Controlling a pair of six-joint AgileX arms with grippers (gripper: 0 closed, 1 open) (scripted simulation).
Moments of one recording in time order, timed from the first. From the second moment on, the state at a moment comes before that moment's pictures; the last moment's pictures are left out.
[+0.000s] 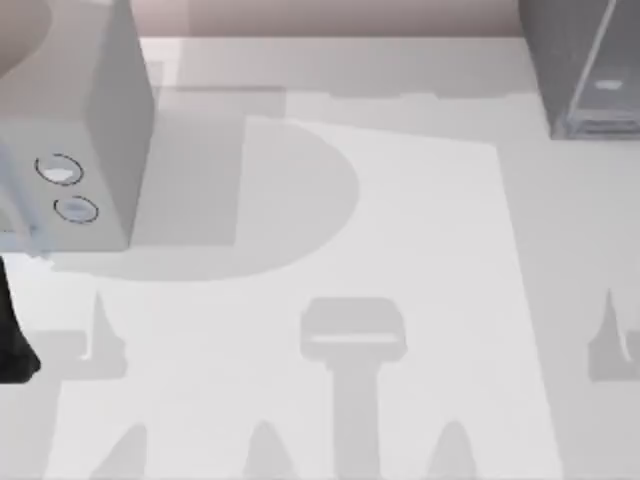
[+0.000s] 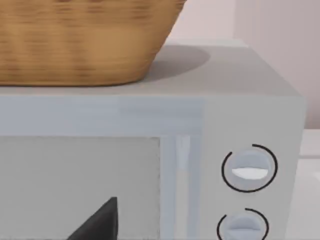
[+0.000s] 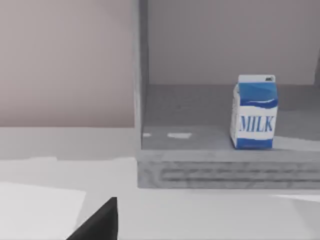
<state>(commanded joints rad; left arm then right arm) 0.00 0.00 0.00 0.00 0.00 0.00 0.00 0.00 0.00 0.00 0.00 0.00</state>
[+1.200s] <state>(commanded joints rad) 0.00 0.00 0.00 0.00 0.00 0.00 -0.41 1.39 0.13 1.22 -0.39 0.02</state>
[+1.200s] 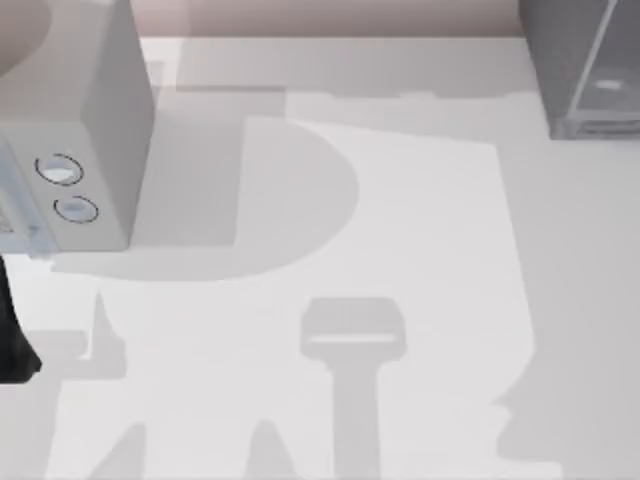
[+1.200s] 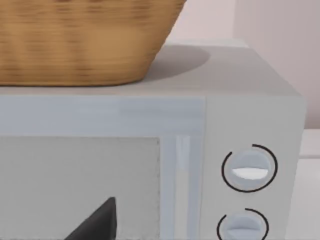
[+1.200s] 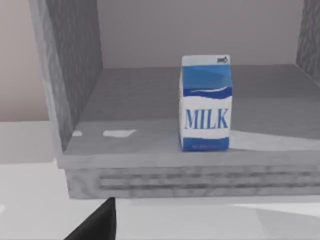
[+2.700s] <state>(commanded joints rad) 0.00 0.00 0.00 0.00 0.00 0.00 -0.29 2.18 0.74 1.46 -0.26 0.01</state>
